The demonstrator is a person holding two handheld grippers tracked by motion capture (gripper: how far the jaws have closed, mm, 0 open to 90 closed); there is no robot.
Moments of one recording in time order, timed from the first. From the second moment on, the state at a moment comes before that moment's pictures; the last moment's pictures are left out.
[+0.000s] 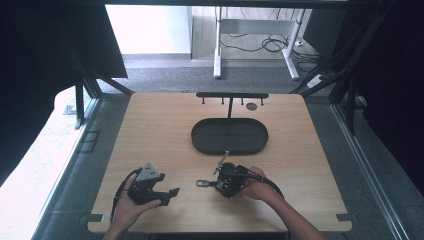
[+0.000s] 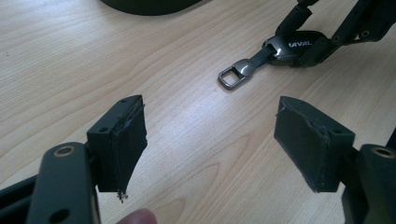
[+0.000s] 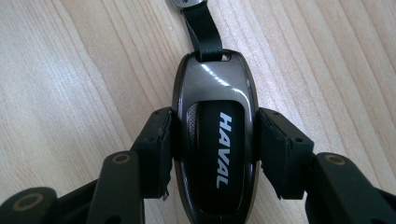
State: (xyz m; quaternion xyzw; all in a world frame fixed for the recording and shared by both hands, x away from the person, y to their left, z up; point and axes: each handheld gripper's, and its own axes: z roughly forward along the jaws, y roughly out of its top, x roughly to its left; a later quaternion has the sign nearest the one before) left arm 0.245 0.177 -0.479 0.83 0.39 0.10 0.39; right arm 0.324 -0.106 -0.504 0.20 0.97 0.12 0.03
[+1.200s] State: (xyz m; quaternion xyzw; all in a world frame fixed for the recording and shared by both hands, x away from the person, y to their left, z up) left arm 0.246 0.178 -0.480 0.83 0.39 0.10 0.39; right arm 0.329 -0.121 -0.463 0.22 0.96 0.16 0.02
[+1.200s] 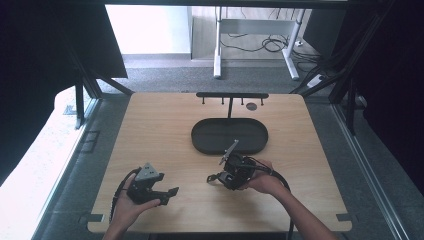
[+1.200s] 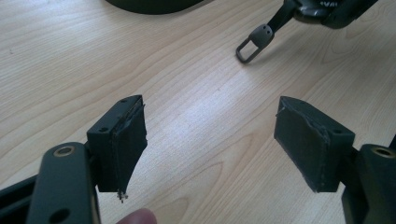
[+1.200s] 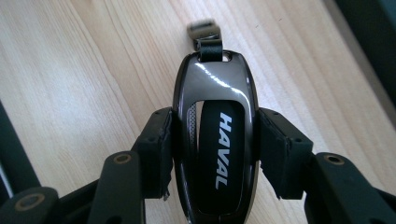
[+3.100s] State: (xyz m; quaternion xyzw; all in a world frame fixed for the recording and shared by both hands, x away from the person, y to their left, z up) left arm 0.248 0.182 -0.480 0.83 0.40 0.10 0.39; right arm 0.380 -0.128 -0.391 0.25 0.95 0.19 0.07
